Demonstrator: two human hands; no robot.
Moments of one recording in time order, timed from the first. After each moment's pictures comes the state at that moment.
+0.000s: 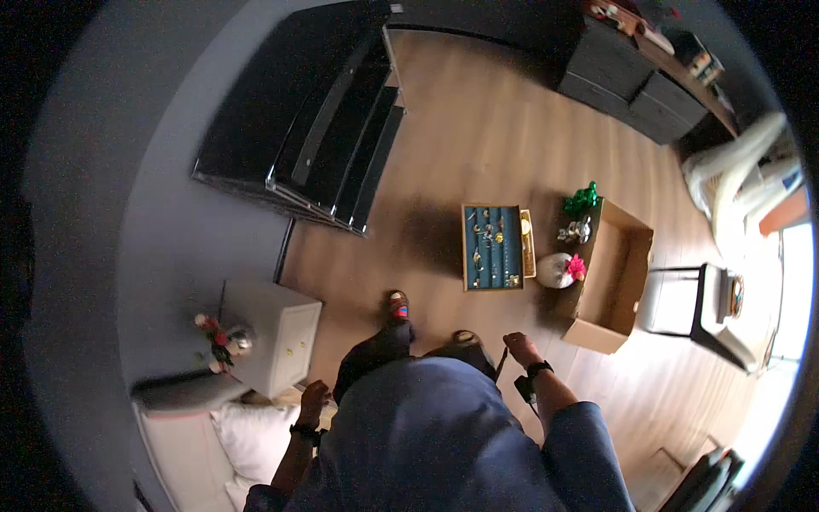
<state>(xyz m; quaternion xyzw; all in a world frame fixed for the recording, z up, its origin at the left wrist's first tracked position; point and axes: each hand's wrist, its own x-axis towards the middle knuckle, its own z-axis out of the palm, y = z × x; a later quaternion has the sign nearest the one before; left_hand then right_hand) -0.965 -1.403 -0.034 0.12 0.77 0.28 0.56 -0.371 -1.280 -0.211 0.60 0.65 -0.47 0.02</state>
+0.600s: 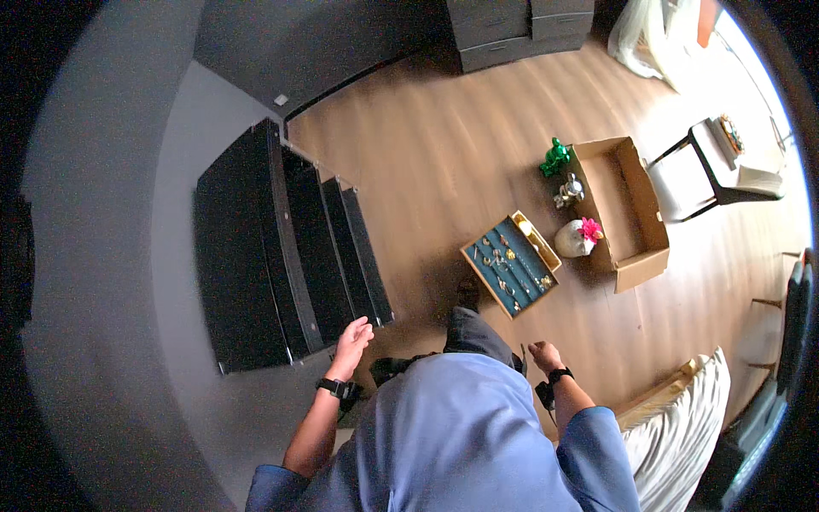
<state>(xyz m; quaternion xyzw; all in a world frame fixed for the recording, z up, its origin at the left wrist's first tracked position) -0.909 -0.899 0.025 0.52 0.59 0.13 0.61 -0.531 -1.200 -0.156 0.81 0.21 -0.53 -0.12</state>
